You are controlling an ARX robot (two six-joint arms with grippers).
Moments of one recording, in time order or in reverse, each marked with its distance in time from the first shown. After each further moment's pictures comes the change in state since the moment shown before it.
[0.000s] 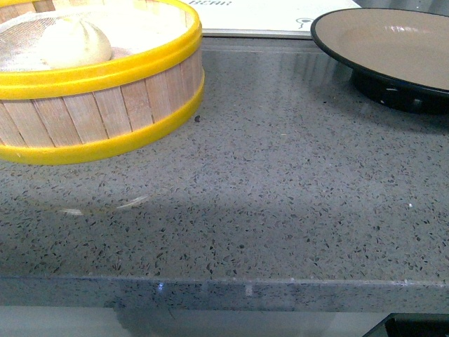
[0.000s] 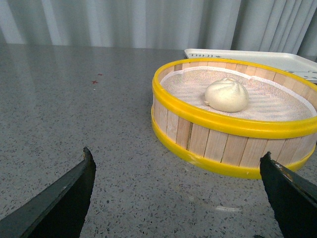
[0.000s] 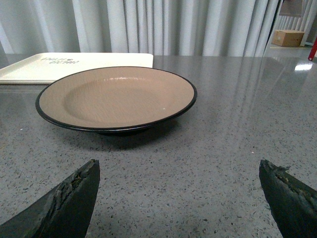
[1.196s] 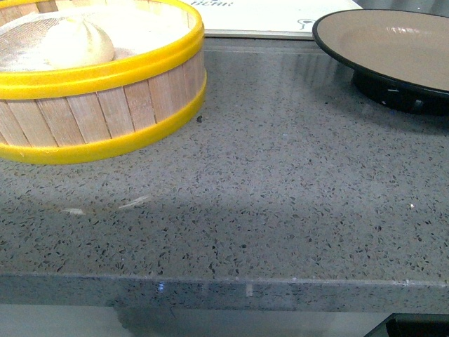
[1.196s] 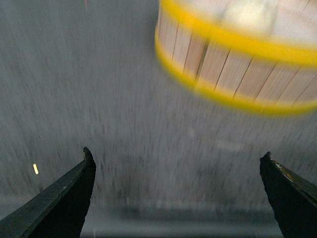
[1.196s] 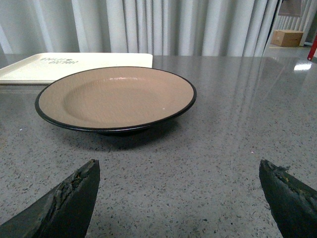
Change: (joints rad) left arm 0.025 0.180 0.122 -0.316 0.018 -0.066; right arm 0.000 0.000 0.000 0.000 0.000 0.000
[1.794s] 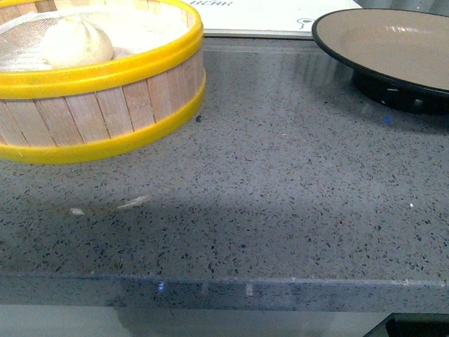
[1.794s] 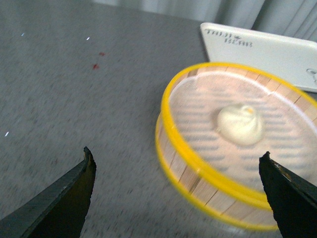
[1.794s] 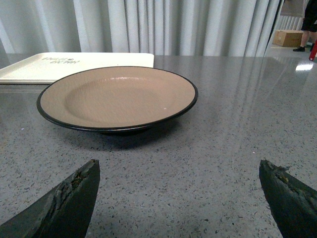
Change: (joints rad) left arm -0.014 0.509 0.332 0.320 -0.002 -0.034; right arm 0.000 0.000 0.000 0.000 0.000 0.000
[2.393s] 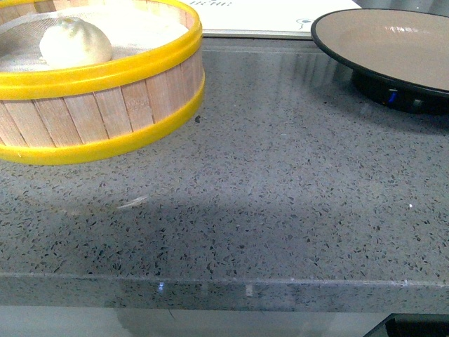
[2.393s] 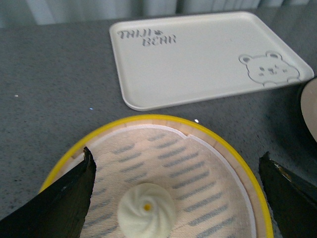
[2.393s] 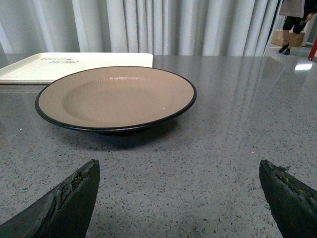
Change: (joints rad) left arm -0.295 0.620 0.587 -0.104 -0.042 0.098; right arm 0.000 0.000 0.000 0.000 0.000 0.000
